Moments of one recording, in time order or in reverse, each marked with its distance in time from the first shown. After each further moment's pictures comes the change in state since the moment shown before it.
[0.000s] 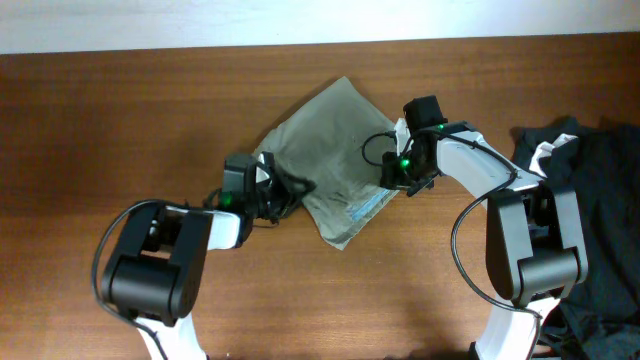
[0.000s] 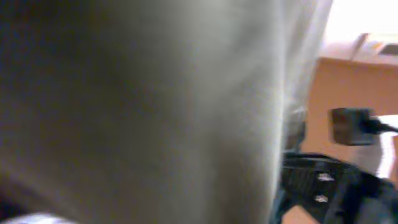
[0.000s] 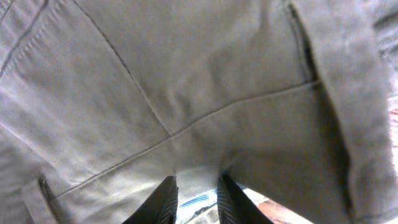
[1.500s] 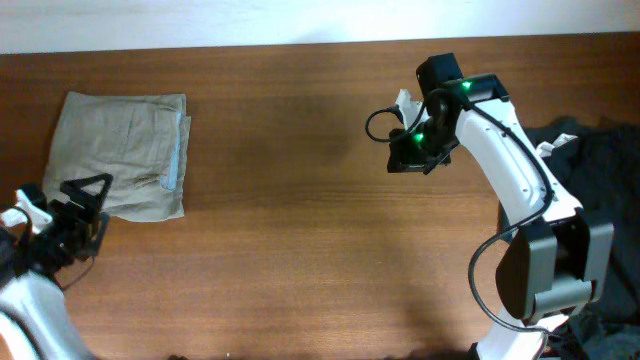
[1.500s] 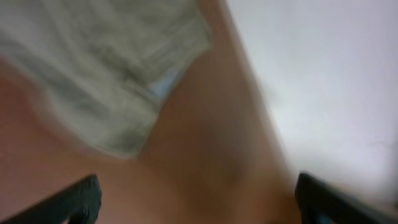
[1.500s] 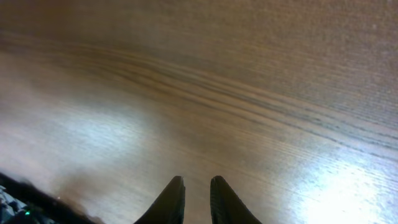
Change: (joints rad) left arm 1.073 -0.713 0.158 -1.099 0.178 0.650; right arm 0.000 -0.104 0.343 -0.501 -0.061 -0.169
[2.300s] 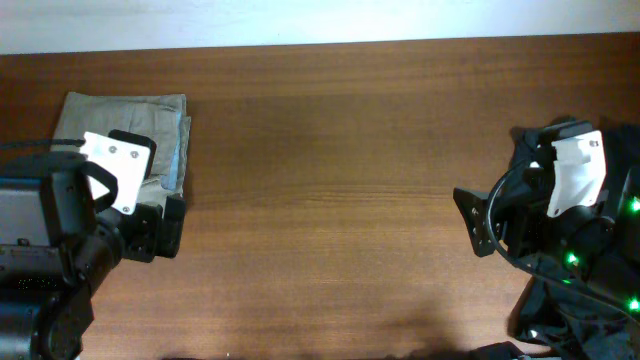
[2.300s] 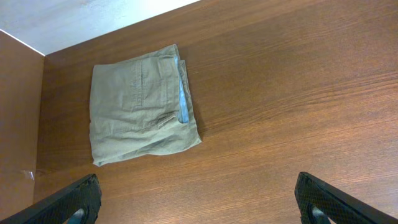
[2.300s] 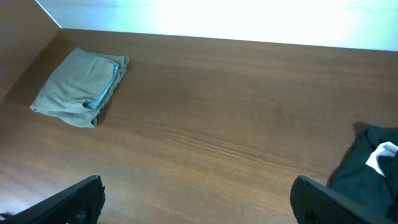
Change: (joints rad) left arm -0.908 -0.163 0.885 -0.858 -0.927 0.632; right arm 0.003 -0.854 0.137 -0.162 0.162 0.026
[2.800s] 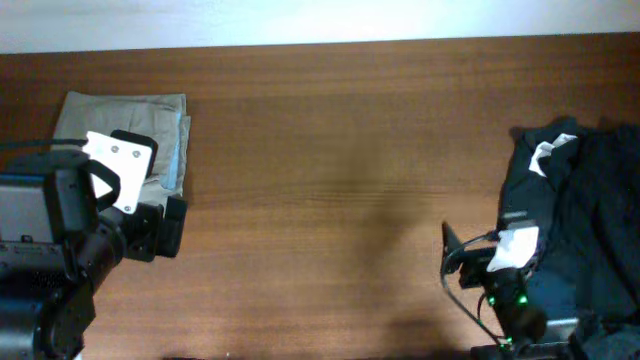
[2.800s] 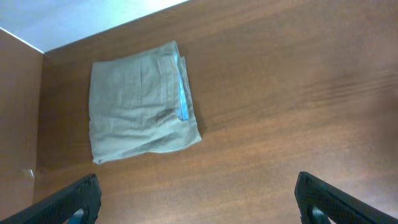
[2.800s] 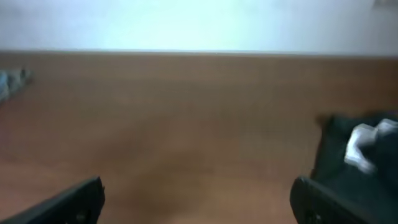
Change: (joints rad) left arm -0.002 0.003 -0.008 -0.002 -0.006 0.000; right arm -0.150 -0.799 -1.429 0.929 0.109 -0.055
